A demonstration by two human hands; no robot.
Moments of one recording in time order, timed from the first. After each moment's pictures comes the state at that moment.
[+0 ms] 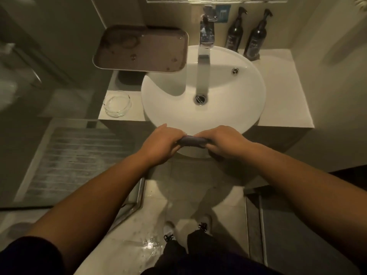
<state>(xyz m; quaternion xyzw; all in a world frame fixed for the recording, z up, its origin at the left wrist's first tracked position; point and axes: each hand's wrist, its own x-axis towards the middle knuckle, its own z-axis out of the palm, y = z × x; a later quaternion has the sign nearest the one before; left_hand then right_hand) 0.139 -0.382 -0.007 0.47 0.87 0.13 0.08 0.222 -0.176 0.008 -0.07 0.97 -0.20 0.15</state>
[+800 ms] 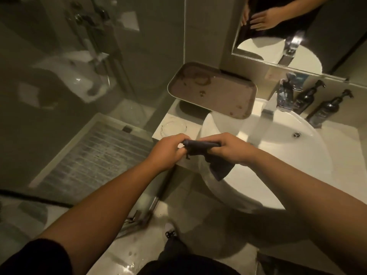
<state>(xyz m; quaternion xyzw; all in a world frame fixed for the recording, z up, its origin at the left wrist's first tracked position) 0.054 -0.494 0.019 0.17 0.92 0.34 0.09 0.067 -0.274 0.060 -0.11 0.87 -0.41 0.25</state>
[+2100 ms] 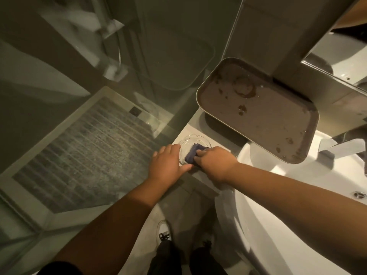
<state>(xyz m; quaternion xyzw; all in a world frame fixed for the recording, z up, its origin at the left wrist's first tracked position) -0.059 -0.532 -0.096 -0.01 0.98 0.17 0.08 -0.095 -0.368 -0.045 -0.36 0.88 0.17 0.26</state>
